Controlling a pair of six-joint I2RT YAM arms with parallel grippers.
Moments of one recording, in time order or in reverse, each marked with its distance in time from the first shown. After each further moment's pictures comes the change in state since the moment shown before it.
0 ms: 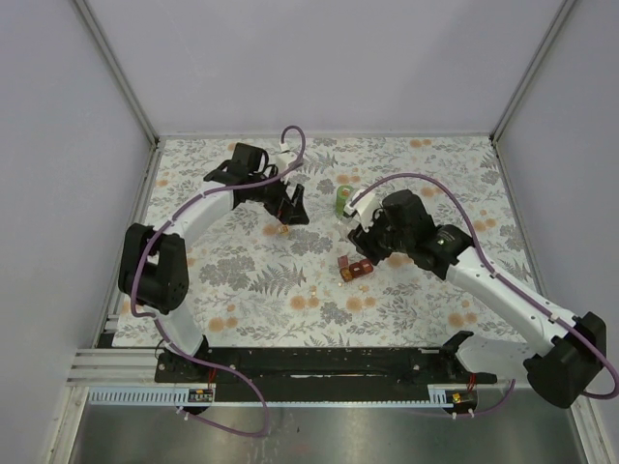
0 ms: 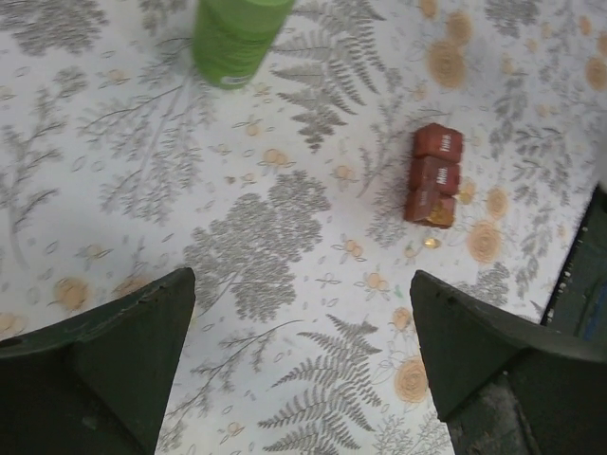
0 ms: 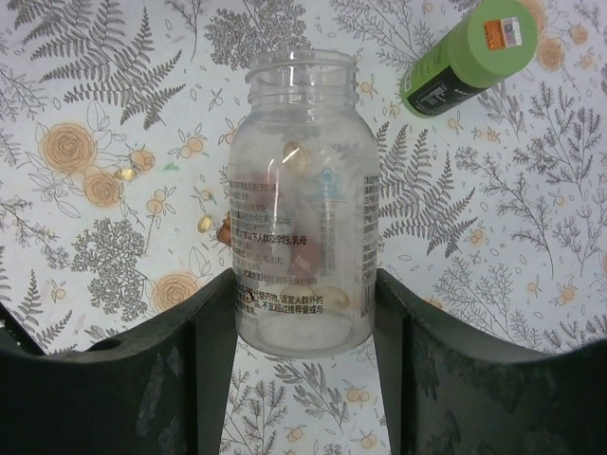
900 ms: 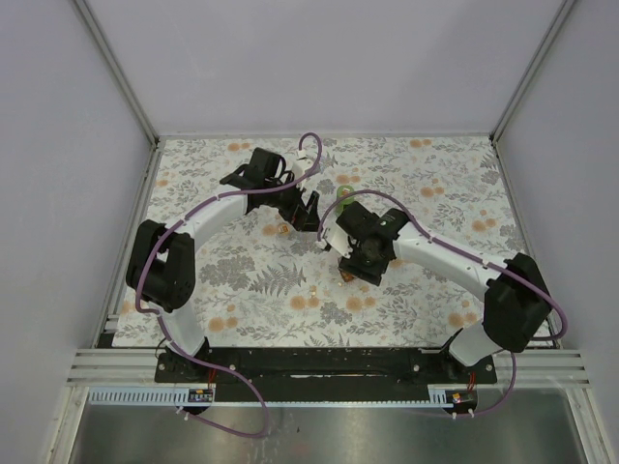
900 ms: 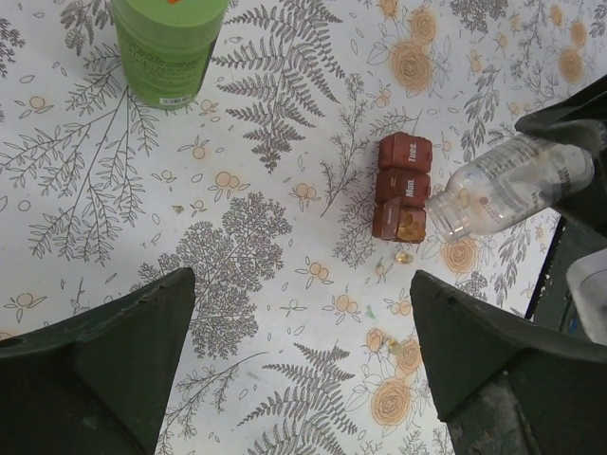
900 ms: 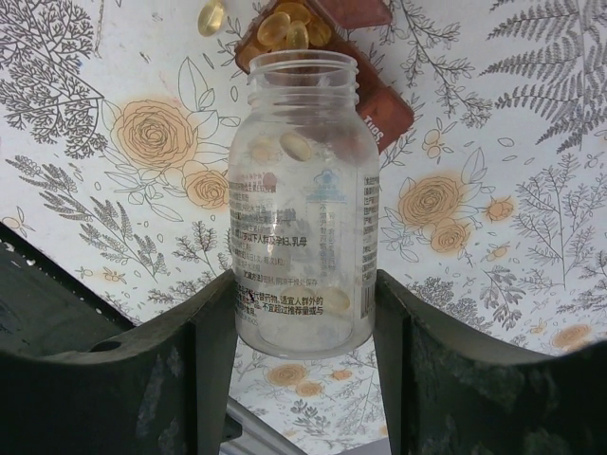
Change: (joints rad) left arm -0.074 0.034 0.007 0.045 -0.046 -0.045; right arm 0.121 0.378 0.162 -0.414 0.156 -0.114
